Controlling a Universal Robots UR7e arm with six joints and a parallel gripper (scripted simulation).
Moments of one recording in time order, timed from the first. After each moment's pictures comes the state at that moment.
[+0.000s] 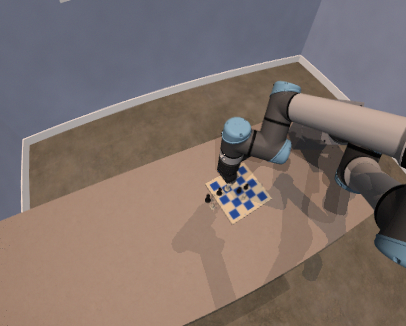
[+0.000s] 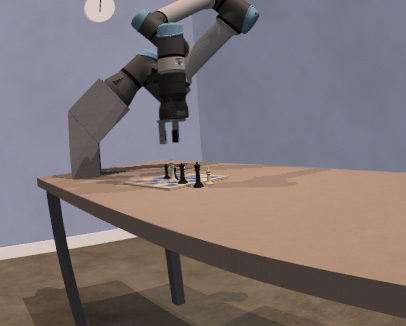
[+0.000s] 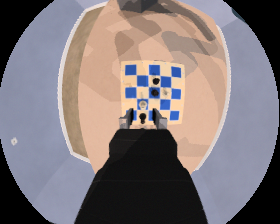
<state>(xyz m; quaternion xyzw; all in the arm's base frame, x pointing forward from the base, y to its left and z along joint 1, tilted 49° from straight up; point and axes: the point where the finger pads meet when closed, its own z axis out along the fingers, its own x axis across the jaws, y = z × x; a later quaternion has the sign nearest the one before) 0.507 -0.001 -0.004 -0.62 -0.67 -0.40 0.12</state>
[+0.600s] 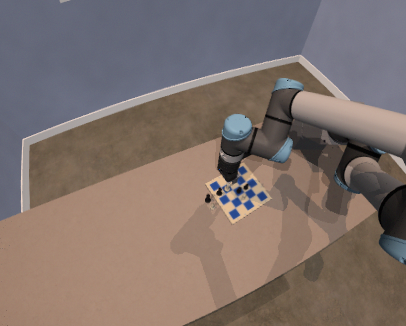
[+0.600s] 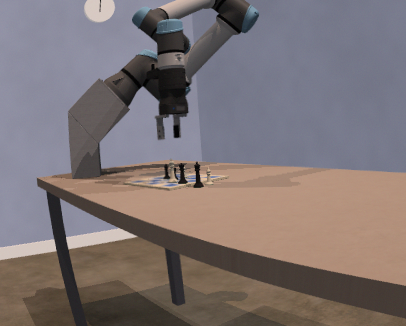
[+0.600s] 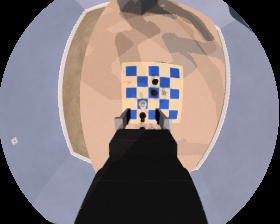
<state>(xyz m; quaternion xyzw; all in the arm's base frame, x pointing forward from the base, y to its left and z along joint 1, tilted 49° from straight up) 0.502 -0.010 0.004 -0.62 -0.67 -0.40 0.12</state>
